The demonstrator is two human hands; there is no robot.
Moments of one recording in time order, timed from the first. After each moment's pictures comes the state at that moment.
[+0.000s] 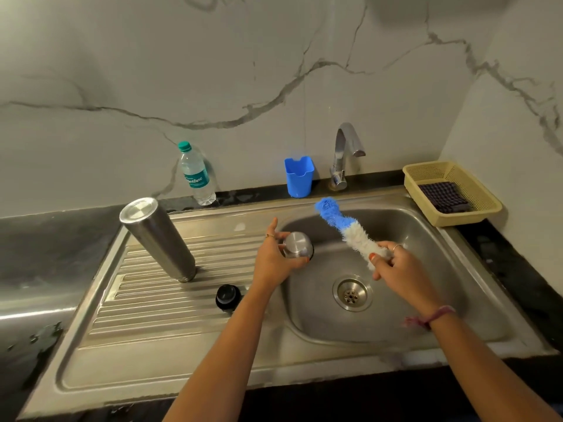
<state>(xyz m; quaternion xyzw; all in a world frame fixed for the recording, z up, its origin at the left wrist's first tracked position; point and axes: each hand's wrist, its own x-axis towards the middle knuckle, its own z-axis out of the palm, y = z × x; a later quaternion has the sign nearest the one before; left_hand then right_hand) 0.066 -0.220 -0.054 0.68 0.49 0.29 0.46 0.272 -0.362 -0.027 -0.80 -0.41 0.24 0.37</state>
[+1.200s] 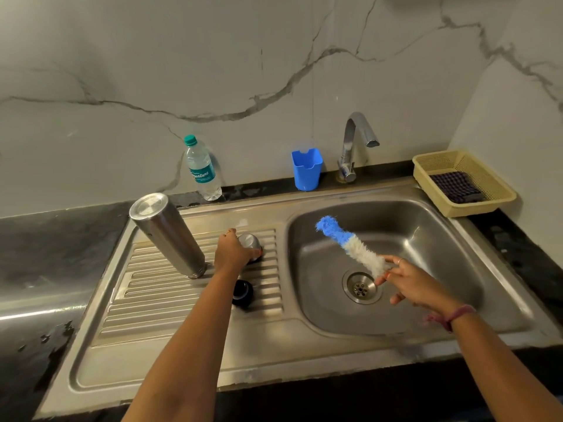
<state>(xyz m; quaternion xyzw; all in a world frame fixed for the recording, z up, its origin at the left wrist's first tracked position) -0.018 -0.152 -0.060 0.68 0.66 0.13 0.29 0.270 -0.370 -0.051 -0.79 -0.40 0.39 0.24</state>
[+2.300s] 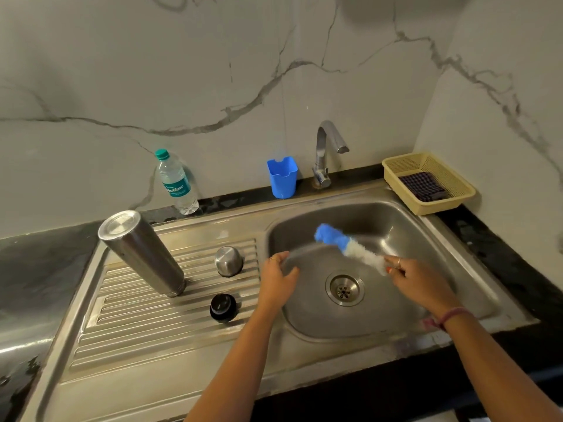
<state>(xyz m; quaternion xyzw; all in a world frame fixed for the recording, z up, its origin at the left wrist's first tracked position) 0.066 -0.235 -0.097 0.68 0.51 0.22 0.47 0.295 -0.398 -0.053 -0.85 -0.43 0.20 0.23</state>
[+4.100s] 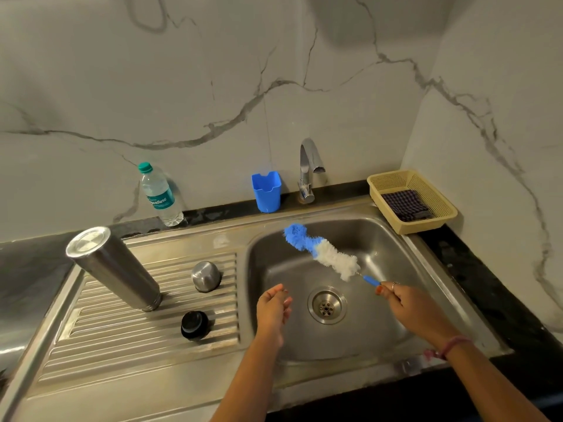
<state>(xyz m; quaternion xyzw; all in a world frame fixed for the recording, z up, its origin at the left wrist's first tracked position) 0.113 -0.278 -0.103 0.27 0.57 0.33 0.70 0.340 -0.422 -0.061 -0.81 -0.49 0.22 0.24</state>
